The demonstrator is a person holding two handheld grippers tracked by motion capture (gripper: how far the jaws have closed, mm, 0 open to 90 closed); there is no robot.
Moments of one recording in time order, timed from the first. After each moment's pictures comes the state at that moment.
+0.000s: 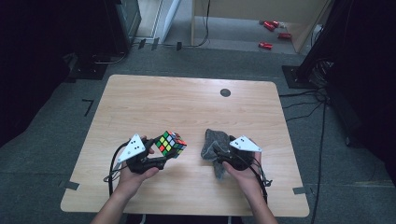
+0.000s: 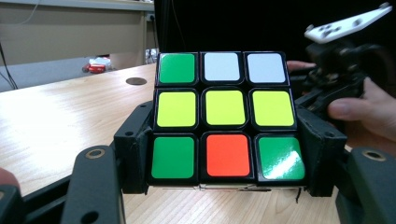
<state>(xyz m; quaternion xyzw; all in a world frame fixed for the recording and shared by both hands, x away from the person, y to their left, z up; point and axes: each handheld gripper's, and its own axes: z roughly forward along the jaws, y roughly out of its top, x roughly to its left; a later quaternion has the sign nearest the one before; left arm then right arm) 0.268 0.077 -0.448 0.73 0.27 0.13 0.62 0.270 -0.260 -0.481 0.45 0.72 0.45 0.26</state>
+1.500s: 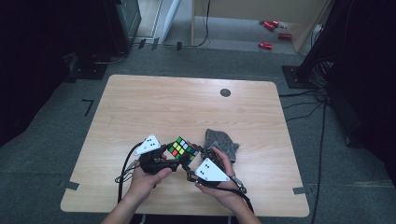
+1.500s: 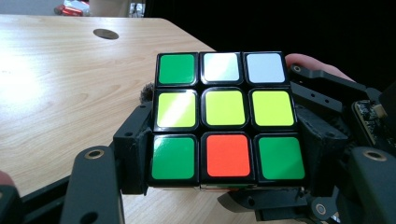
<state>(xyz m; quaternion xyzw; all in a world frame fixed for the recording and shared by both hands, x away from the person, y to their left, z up) 0.267 0.041 -0.450 0.74 0.33 0.03 0.58 0.225 -0.169 -0.483 0.21 0.75 0.52 0.35</state>
